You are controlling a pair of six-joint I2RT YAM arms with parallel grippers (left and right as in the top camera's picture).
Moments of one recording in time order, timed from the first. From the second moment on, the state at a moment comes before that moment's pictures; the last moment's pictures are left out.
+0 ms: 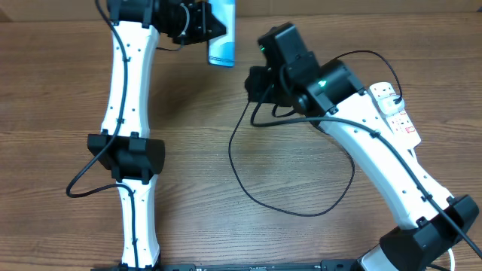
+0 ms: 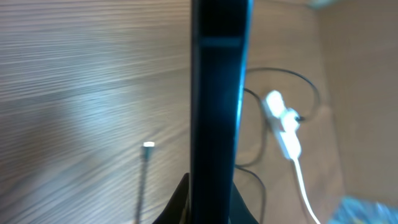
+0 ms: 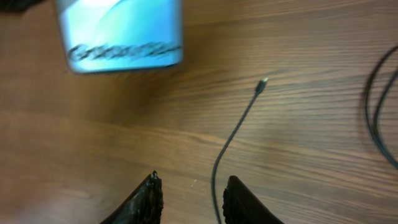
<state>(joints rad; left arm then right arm) -0.13 2.41 2.77 -1.37 0.67 -0.21 0.57 1.74 1.80 -0.99 -0.04 0.58</state>
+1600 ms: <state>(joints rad) -0.11 2.41 2.77 -1.53 0.27 -0.37 0.56 2.42 2.24 -1.13 0.13 0.86</state>
